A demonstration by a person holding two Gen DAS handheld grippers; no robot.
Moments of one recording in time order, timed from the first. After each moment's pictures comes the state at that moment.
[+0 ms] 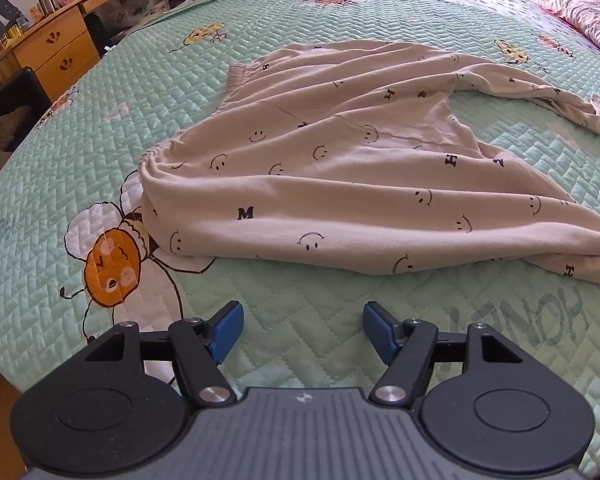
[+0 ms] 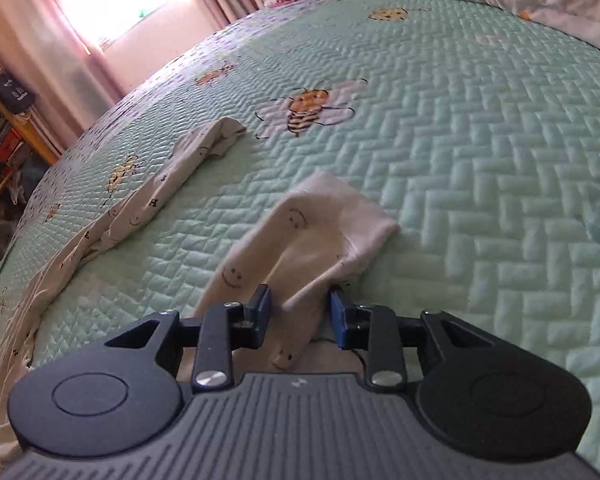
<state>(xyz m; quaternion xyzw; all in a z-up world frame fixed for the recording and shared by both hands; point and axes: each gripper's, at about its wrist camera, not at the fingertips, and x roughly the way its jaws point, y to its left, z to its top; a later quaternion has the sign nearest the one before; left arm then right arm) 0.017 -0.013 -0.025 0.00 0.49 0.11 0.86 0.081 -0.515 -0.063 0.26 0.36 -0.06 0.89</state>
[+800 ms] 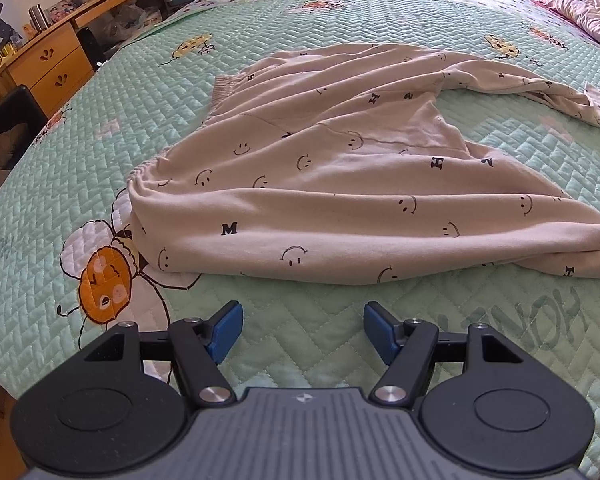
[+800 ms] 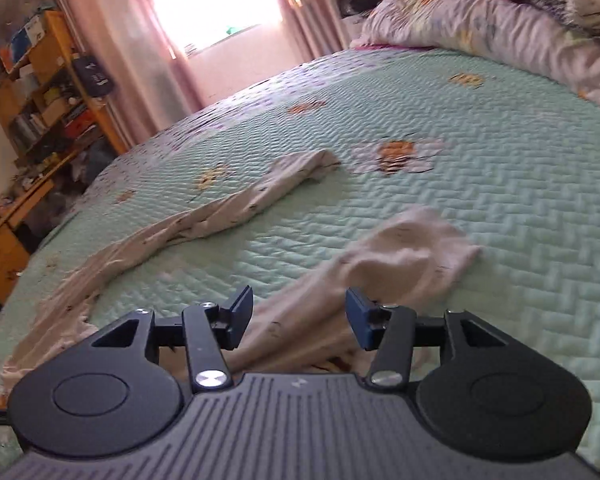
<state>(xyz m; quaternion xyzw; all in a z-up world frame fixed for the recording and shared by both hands) 0.024 -0.025 -0.024 0.03 0.49 0.11 0.87 0.047 -0.468 -0.031 0.22 0.31 0.04 0.92</state>
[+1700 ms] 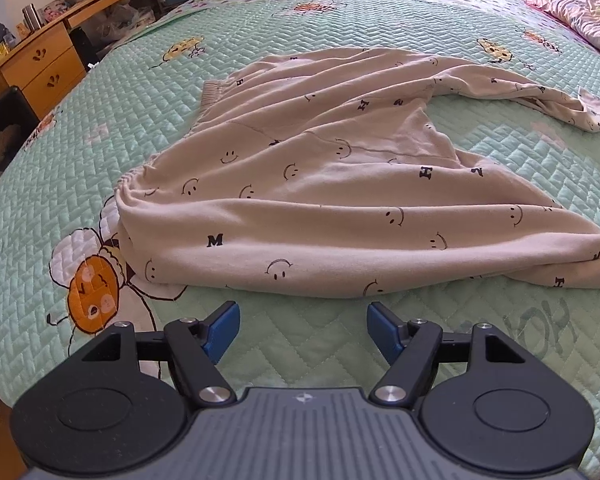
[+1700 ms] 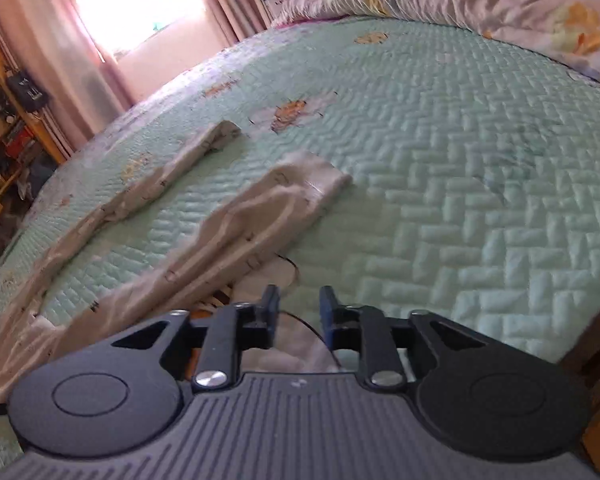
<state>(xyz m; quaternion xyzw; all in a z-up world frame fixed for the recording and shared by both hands) 0.030 -0.028 -0.022 0.02 0.49 0.10 0.87 -0.009 -0.511 -0.047 0.24 0.32 -0.05 0.92</state>
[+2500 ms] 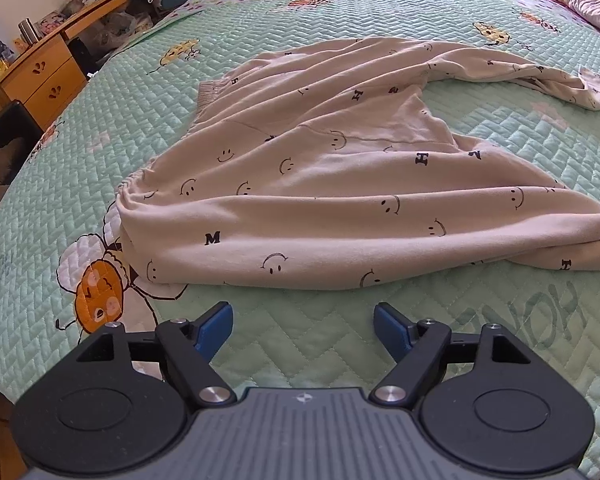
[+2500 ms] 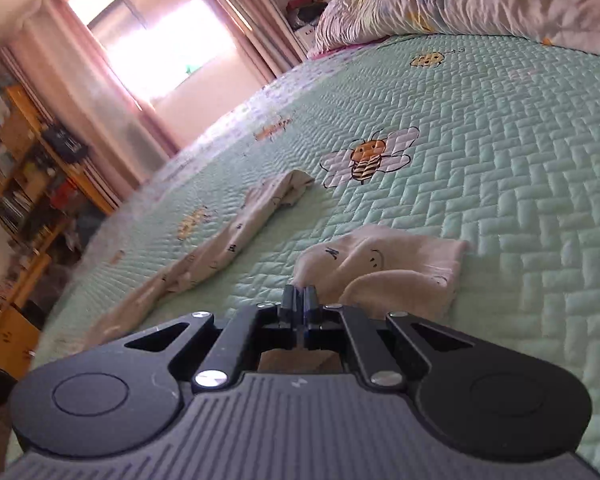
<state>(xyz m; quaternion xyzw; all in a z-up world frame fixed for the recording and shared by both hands) 0.031 -0.039 -0.026 0.05 0.50 0.10 0.86 0.006 -0.513 -0.039 0.33 0.25 0.00 0.91</state>
